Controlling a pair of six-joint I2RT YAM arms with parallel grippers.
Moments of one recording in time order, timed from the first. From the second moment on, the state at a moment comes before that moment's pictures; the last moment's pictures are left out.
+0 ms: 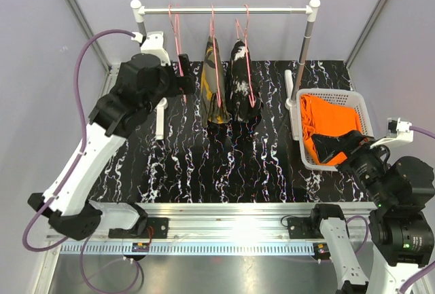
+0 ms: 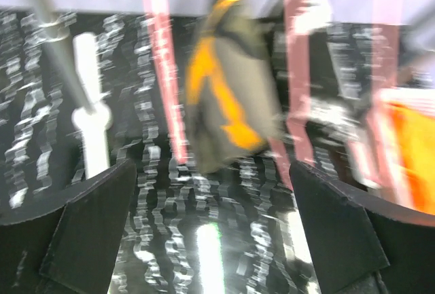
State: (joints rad) left arm -0.56 1.31 1.70 -0.76 -0.32 -0.37; right arm -0.05 0.50 1.35 -0.97 -0.33 0.49
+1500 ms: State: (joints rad) left arm -0.71 1.96 2.13 -0.90 -0.60 -0.40; right arm -0.03 0.49 1.29 -0.99 -0.39 0.51
